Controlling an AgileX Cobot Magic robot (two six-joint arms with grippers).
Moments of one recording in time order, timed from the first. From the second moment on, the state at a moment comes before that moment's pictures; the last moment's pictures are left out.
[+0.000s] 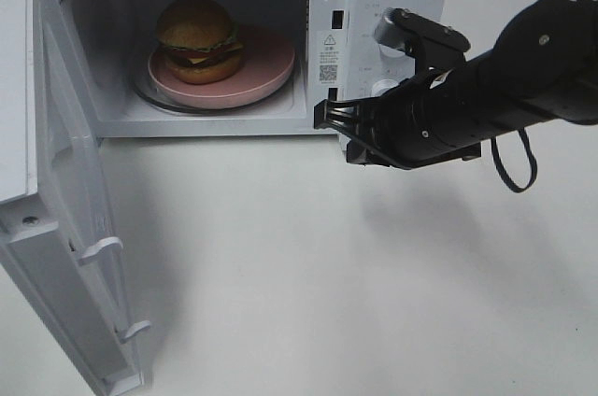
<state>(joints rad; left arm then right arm) 0.05 0.00 -0.52 -0.22 1.09 0.16 0.52 1.68 -0.86 0.53 0.09 -0.06</state>
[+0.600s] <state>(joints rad) 0.05 0.00 -0.52 -0.22 1.09 0.16 0.52 1.68 -1.17 0.07 0.71 -0.41</state>
